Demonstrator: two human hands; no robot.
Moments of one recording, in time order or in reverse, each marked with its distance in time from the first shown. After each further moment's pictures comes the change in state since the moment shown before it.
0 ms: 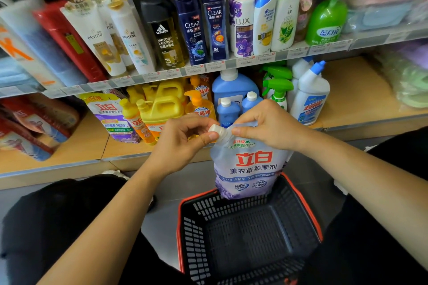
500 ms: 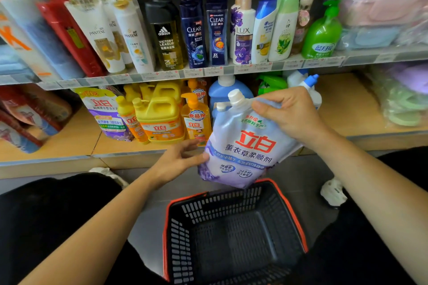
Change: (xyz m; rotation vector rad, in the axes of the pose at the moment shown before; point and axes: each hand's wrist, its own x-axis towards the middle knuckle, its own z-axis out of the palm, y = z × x) left_hand -0.017 -0.068 0.021 -0.212 -0.139 -0.546; right_hand -0.009 0.001 -0.039 0.242 0.293 -0.044
